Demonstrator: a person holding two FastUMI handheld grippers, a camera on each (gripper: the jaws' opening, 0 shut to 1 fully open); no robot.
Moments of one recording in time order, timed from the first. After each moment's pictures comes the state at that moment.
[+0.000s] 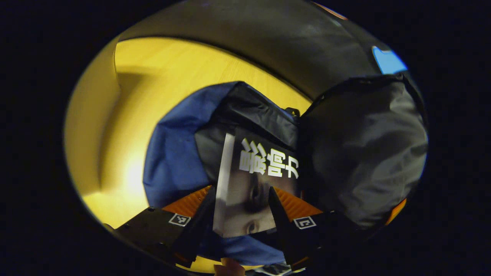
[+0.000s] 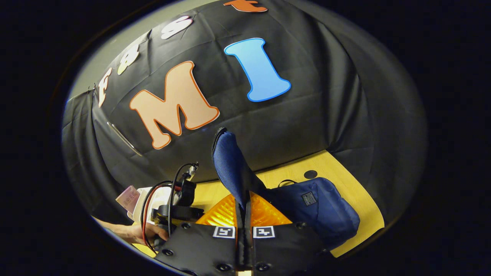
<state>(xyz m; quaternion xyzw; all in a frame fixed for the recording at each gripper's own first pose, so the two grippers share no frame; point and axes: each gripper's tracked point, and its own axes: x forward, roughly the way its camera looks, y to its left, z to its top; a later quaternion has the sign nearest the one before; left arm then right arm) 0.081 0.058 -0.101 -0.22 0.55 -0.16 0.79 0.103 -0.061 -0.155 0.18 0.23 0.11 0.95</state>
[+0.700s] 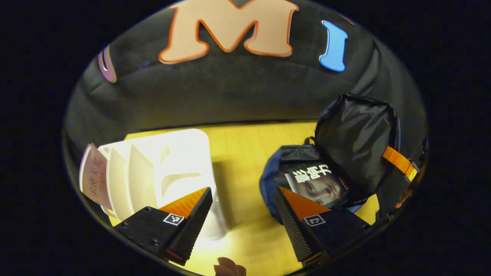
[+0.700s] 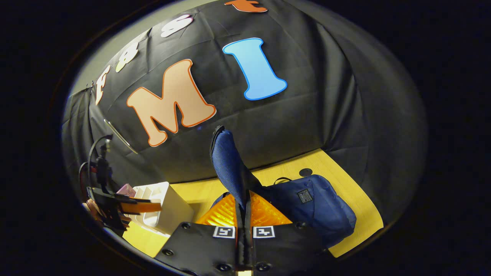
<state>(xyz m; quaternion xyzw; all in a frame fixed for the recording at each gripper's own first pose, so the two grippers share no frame) 0.088 0.277 0.033 0.00 0.35 -0.15 0.93 0.092 -0.063 -0.156 0.17 0.23 0.09 0.95</state>
